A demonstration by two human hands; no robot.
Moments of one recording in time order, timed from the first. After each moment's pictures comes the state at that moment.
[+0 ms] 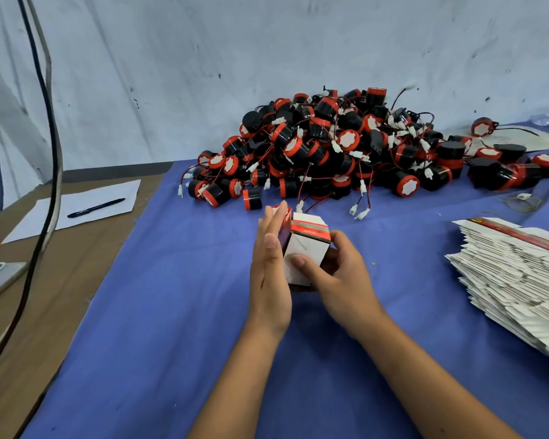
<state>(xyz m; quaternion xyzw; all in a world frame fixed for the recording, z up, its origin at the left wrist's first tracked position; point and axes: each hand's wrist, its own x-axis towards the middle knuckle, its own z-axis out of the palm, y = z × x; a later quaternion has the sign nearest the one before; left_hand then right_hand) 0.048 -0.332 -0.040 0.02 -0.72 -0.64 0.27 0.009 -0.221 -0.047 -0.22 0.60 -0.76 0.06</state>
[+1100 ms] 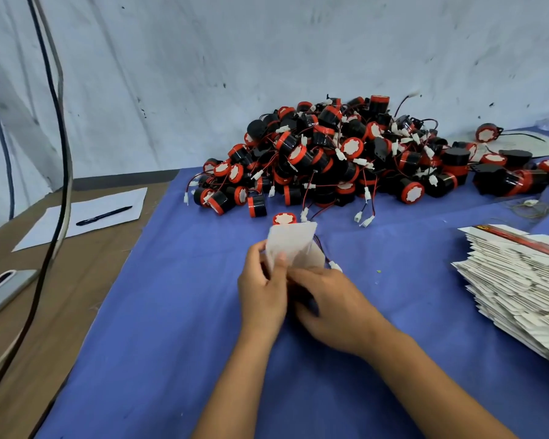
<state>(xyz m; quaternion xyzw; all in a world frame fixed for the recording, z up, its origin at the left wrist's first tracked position) 0.042 -0.353 -0.054 0.18 -0.76 -0.55 0.31 0.004 -0.220 -0.053 -0.48 0.78 -0.38 -0.11</state>
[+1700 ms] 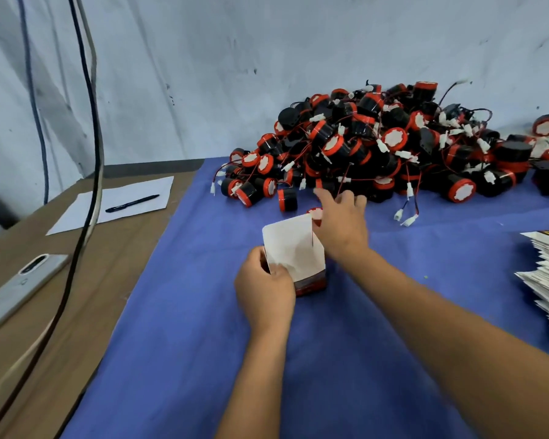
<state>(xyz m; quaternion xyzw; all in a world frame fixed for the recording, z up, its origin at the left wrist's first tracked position) 0.035 -0.393 -0.060 0.34 -0.76 -0.41 0.37 -0.108 -0.316 -0.038 -0.19 0.94 -0.27 -0.11</state>
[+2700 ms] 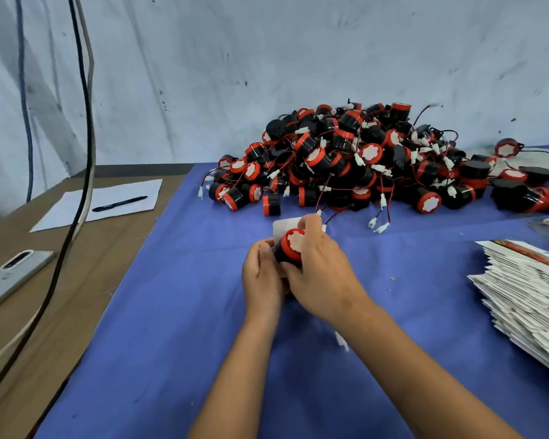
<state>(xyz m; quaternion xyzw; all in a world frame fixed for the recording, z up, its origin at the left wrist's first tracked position) 0.027 -0.370 -0.059 0.22 -0.60 -0.71 0.30 0.005 -0.270 -0.009 -0.31 0.86 -0.40 -0.07</state>
